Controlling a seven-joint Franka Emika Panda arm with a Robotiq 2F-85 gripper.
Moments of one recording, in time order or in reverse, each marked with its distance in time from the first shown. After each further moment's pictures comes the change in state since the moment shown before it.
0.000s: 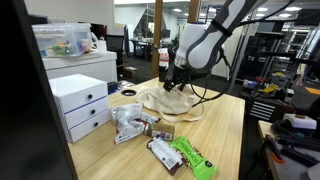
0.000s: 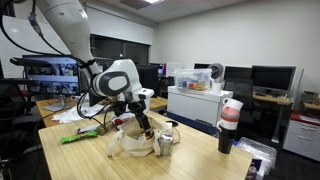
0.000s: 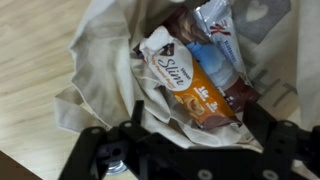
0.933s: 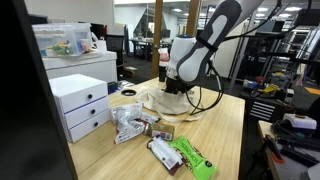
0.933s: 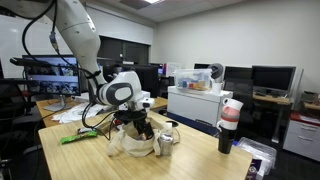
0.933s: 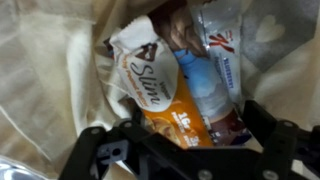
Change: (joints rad) arm 0.005 0.158 0.034 0.110 0.004 0.001 -0.167
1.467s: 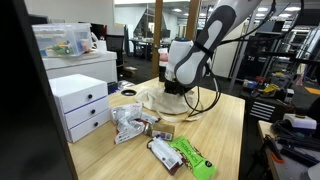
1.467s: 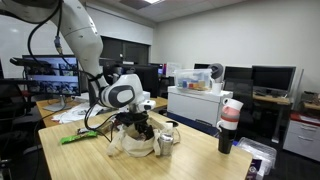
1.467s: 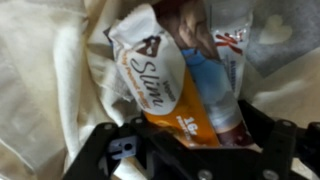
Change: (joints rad) arm 0.000 0.041 0.001 0.038 0.000 -0.004 0.000
